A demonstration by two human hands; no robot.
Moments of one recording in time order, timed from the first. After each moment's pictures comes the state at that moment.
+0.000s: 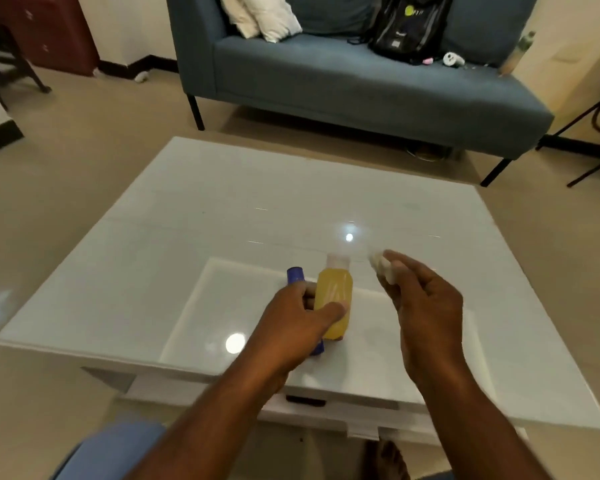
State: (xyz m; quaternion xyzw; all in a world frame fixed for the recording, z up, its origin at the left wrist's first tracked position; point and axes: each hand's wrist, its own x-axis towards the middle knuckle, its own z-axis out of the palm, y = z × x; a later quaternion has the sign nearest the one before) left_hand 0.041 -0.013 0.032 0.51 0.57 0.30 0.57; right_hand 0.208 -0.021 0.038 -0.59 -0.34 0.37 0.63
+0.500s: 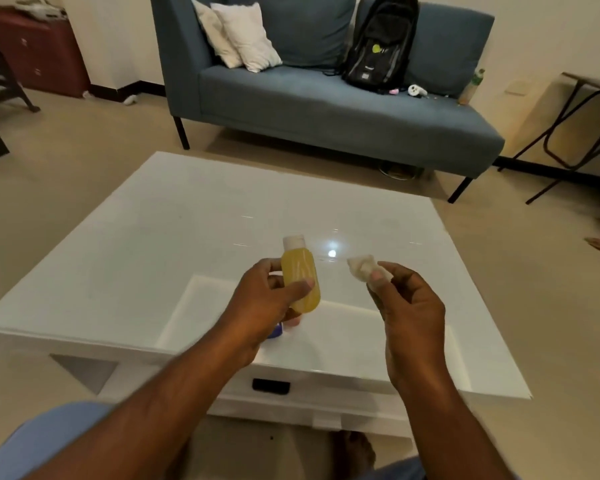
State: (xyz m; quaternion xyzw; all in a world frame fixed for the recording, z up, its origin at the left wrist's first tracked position) left_hand 0.064 -0.035 0.061 0.43 0.54 0.40 0.60; right_hand 0.247 -0.076 0.059 -0.58 -0.35 0.36 0.64
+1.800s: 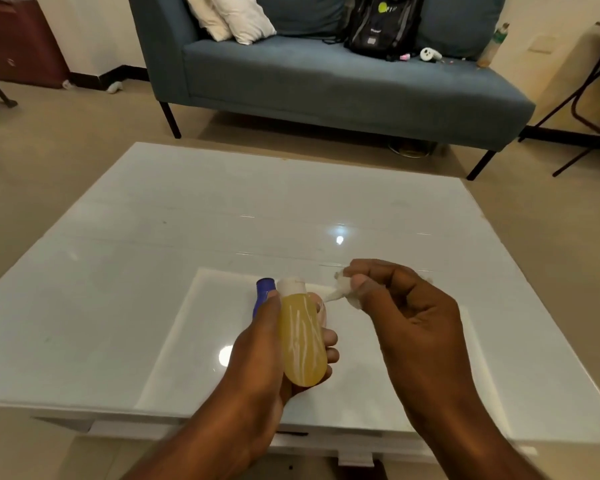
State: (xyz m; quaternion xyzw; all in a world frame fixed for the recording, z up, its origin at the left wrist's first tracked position) left_hand 0.068 -0.013 0.030 0.22 0.45 0.40 0.77; right_hand 0.216 -0.031 0.048 -0.57 -0.49 0.32 0.57
